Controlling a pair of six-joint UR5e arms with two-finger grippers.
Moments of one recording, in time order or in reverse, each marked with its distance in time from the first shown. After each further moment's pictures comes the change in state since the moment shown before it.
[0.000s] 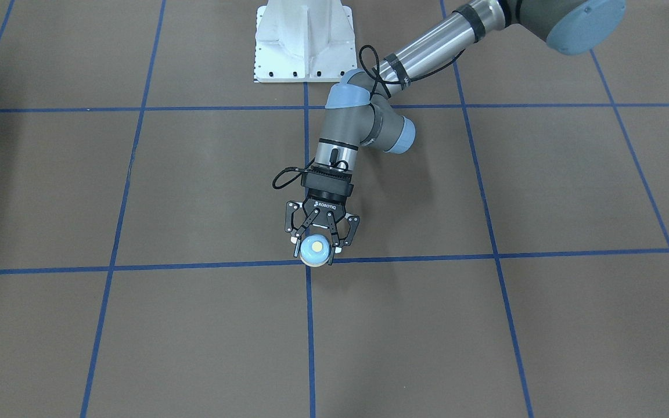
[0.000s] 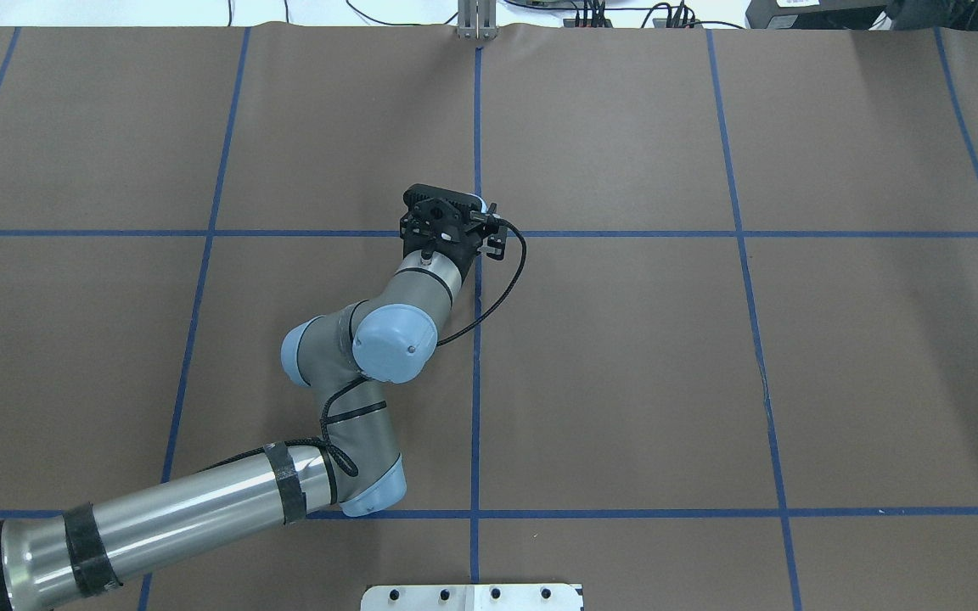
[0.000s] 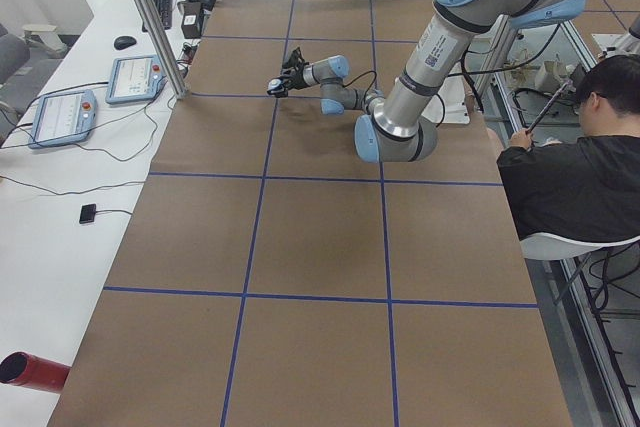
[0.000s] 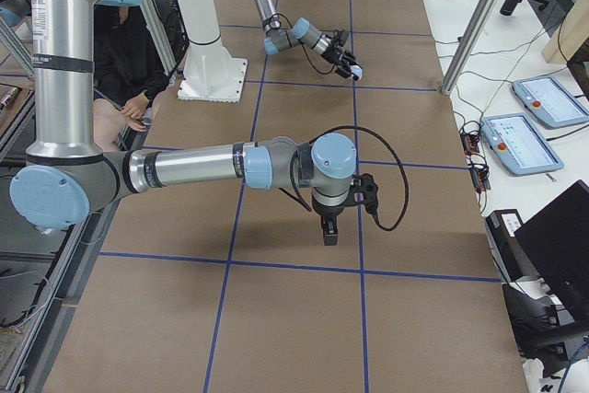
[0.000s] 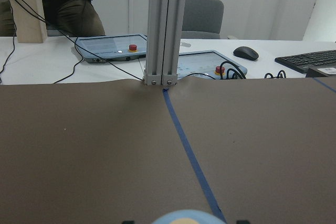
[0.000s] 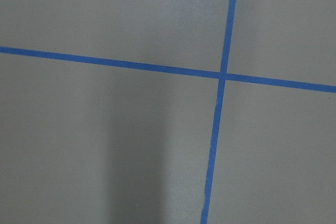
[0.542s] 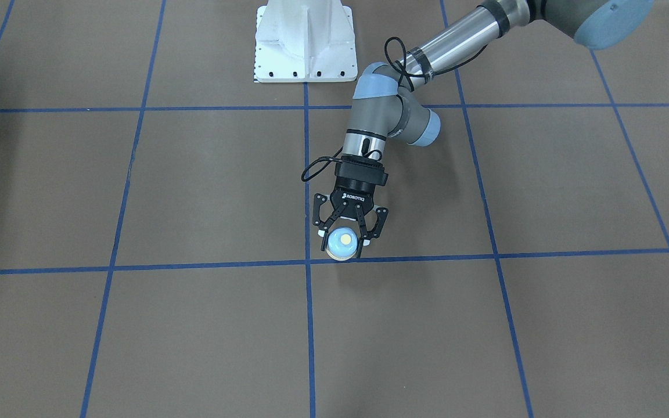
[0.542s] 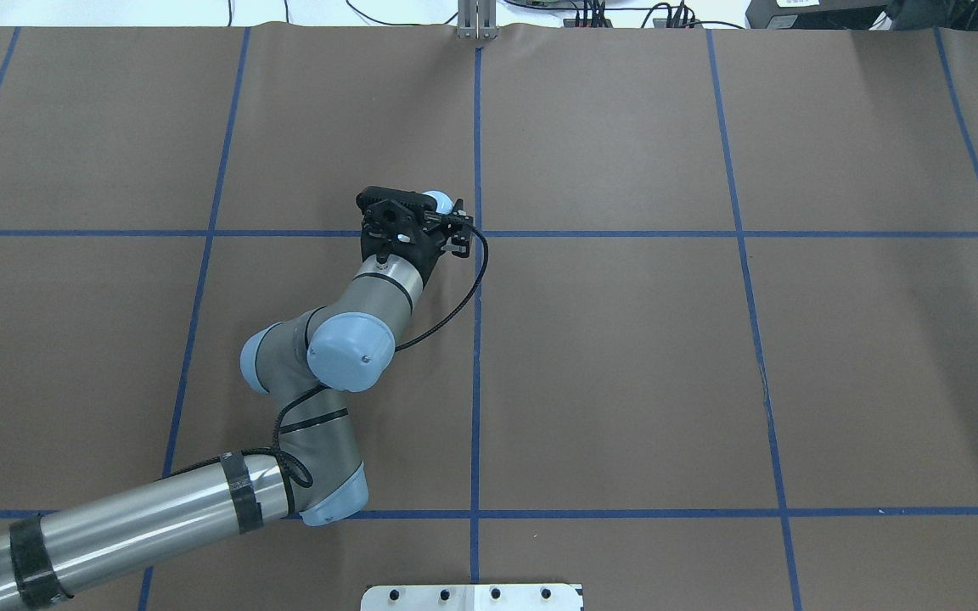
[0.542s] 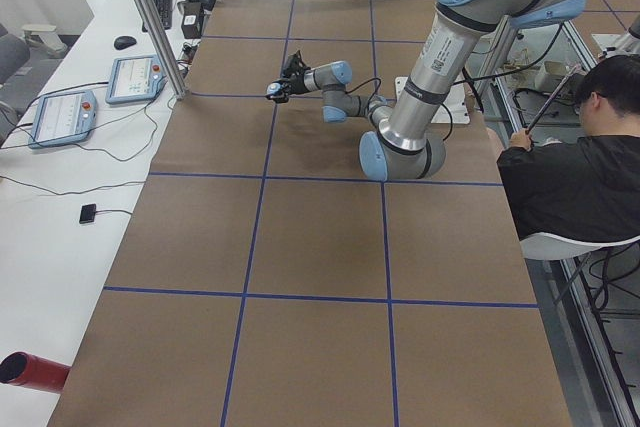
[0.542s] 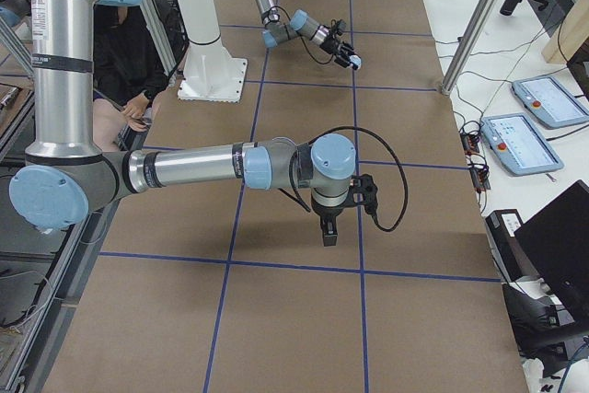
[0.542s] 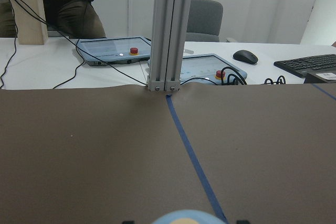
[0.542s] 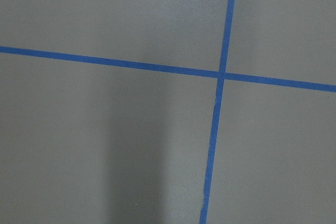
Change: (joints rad) left arm -0.004 0.091 -0.102 0.004 0.042 -0.056; right arm 0.001 -0.003 0.000 0.000 -0.001 -0.001
